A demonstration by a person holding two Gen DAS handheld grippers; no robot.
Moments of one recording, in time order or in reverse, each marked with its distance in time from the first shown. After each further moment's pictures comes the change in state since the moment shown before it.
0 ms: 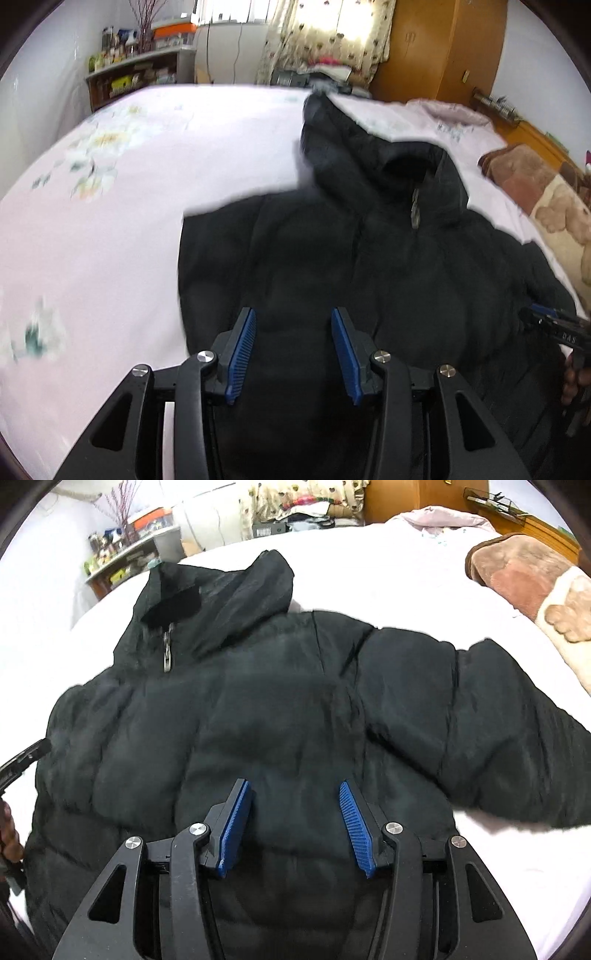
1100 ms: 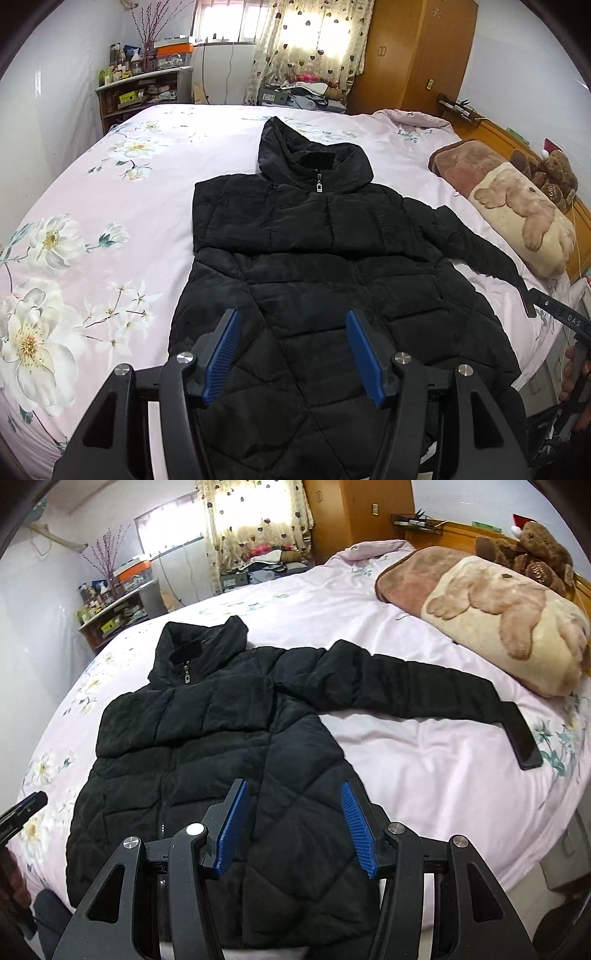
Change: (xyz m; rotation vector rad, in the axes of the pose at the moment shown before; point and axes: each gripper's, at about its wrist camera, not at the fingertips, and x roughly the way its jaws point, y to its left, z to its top) left arm -0.197 -0.076 -0.092 0.017 -0.058 -0.039; right arm -0.222 -0.033 -0.127 0.152 -0.177 -0.074
